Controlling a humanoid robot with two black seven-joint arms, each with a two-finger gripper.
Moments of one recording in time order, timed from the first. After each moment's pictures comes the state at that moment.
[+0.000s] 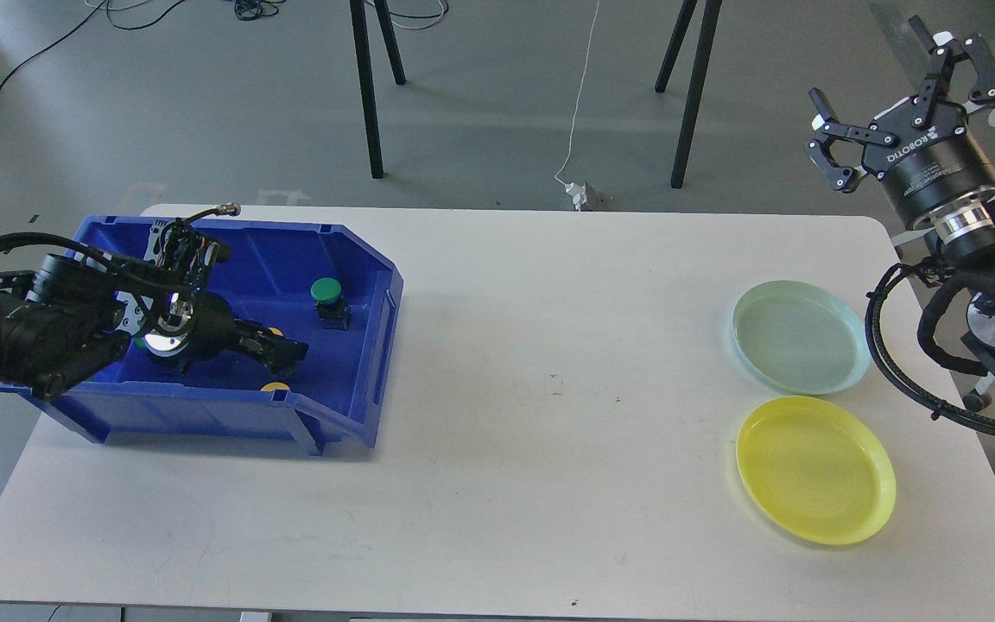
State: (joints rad) left arm -1.10 0.45 0.41 -0.59 1.34 -0.33 -0.49; right arm 0.70 -0.57 0.76 0.91 0.12 0.49 0.37
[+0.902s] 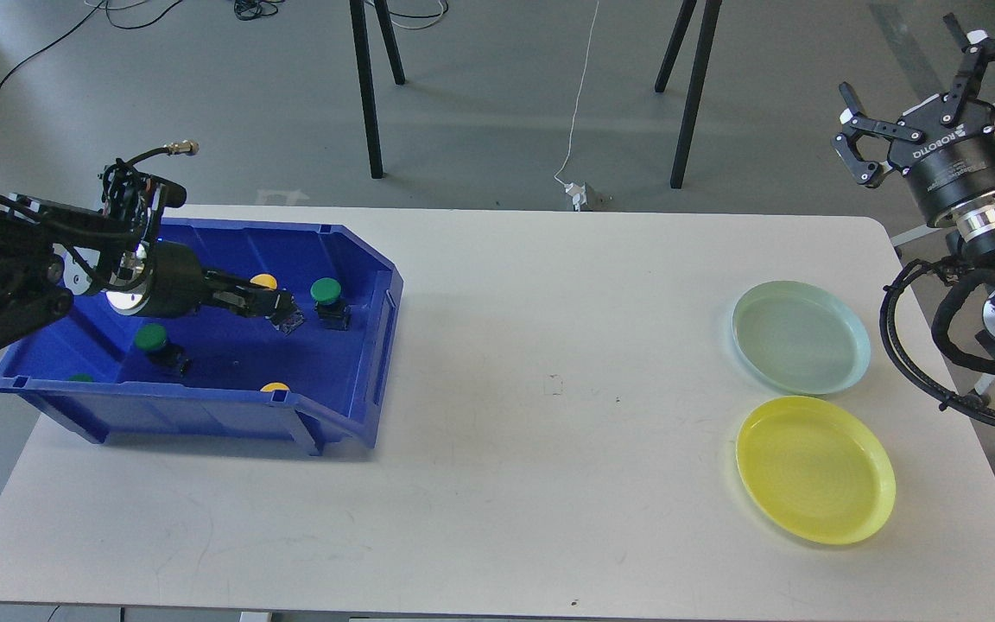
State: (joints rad) left arm -1.22 0.73 0.25 -0.93 1.36 -0.36 -0.49; right arm 0.69 -0.56 0.84 0.83 0.12 0.49 0.37
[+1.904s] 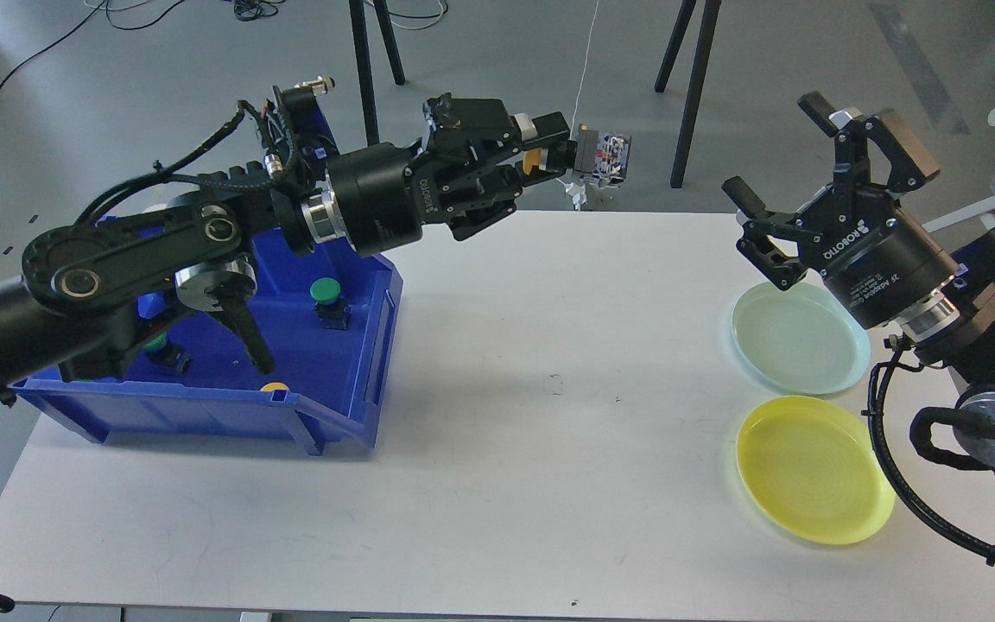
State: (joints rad) left arm -1.08 0.40 -0.20 -1.16 0.47 -0.49 -0.49; right arm 0.41 -0.72 0.79 1.55 -0.33 0.26 0.49
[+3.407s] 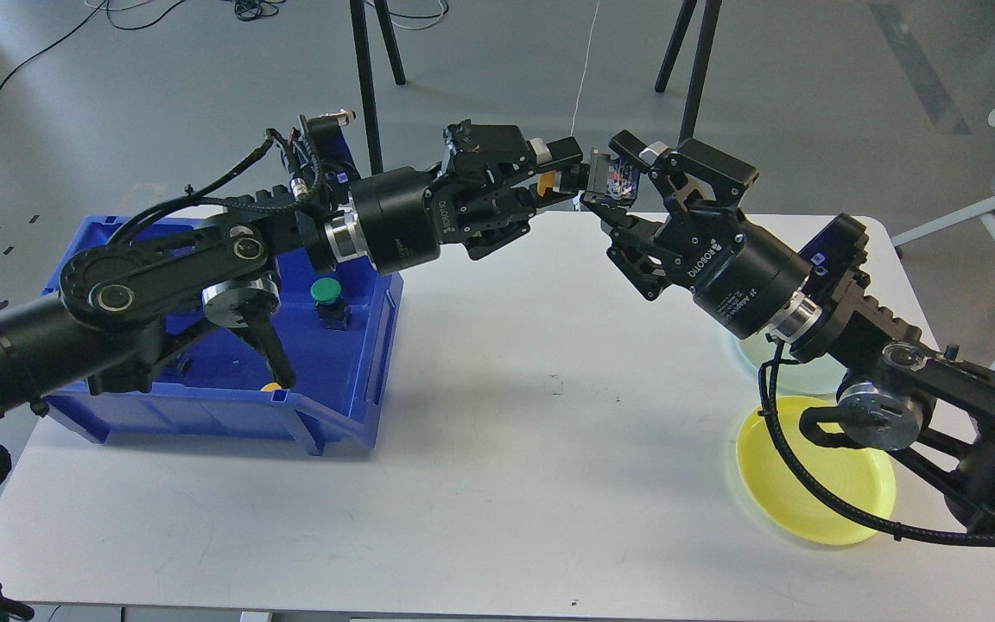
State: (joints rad) left arm -1.07 0.39 -0.20 -1.14 0.46 -0.49 -0.49; right arm 0.64 -0.58 0.54 1.50 -0.42 0.23 0.49
